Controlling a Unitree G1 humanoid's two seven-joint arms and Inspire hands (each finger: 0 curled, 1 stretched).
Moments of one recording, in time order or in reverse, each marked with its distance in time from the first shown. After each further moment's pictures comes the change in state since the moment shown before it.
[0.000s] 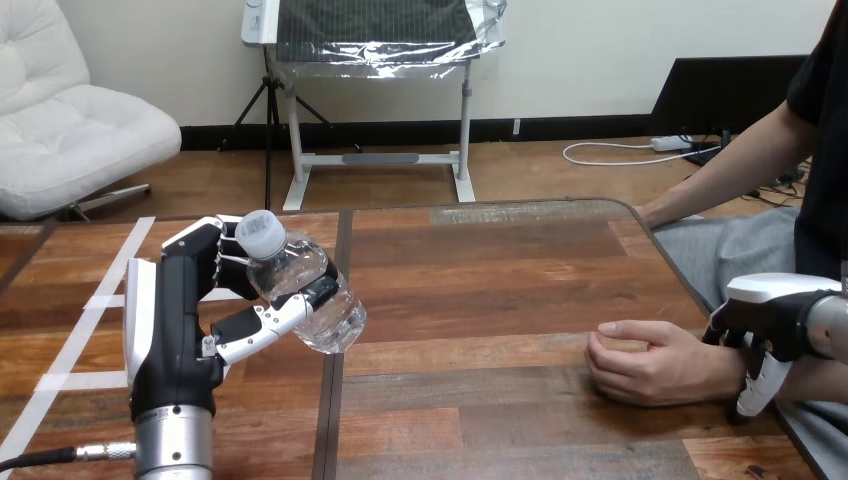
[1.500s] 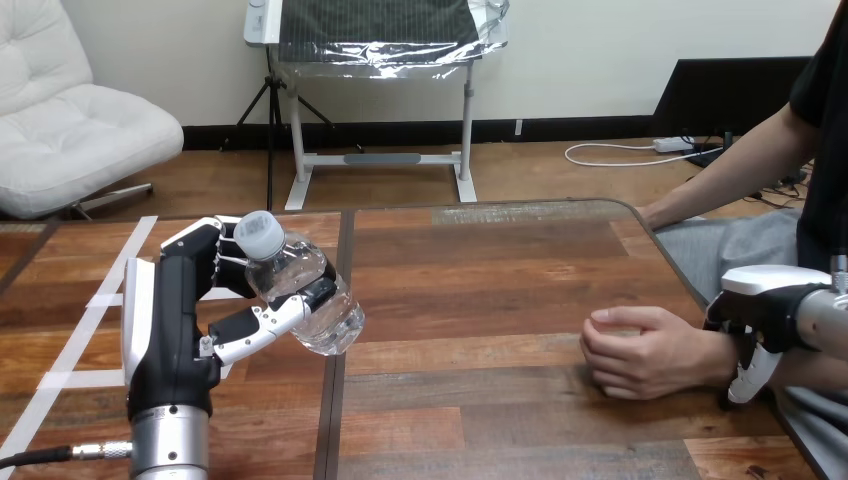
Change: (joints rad) left arm 0.000 0.004 0.014 0.000 -0.002 0.001 -0.022; right arm -0.088 0.044 0.067 0.170 -0.010 -0.035 -0.105
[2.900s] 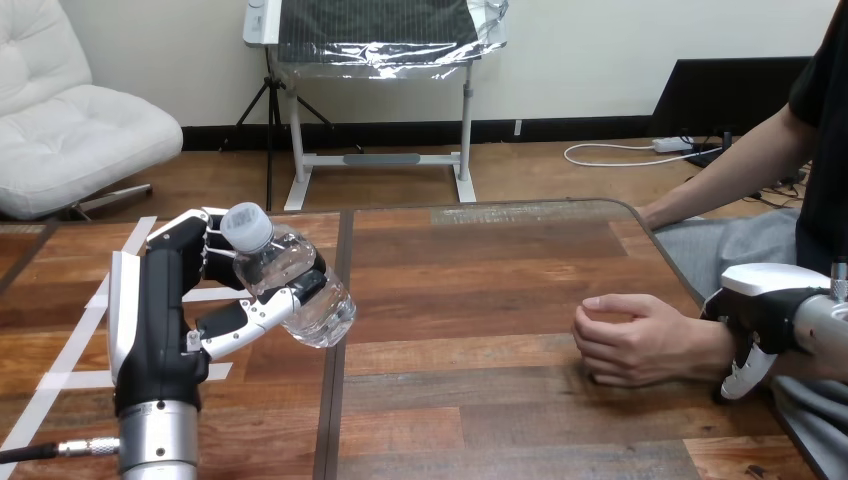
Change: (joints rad) left arm 0.001 0.000 0.026 -0.034 -0.009 0.005 -0.020; right arm -0.003 0.016 0.027 0.081 0.056 -0.015 -0.137
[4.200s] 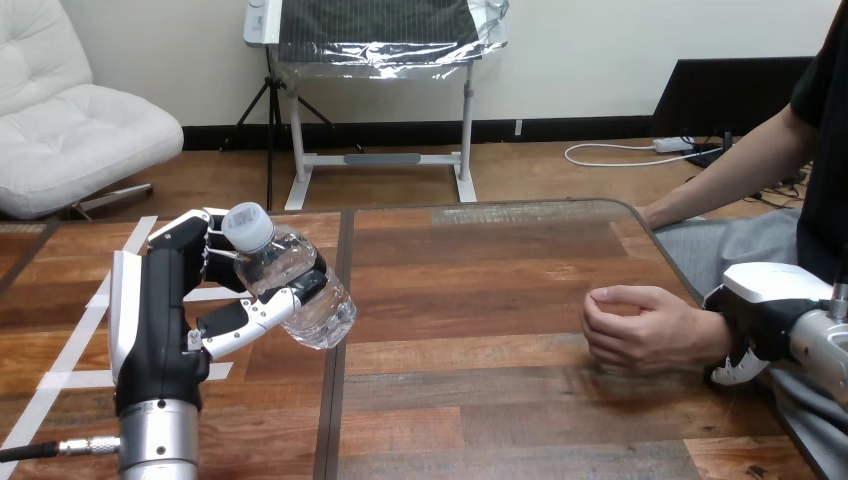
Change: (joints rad) left arm 0.000 -0.002 0.000 -0.008 0.002 0.026 -0.005; right arm -0.003 0.046 0.021 0.127 -0.003 -0.023 -0.216
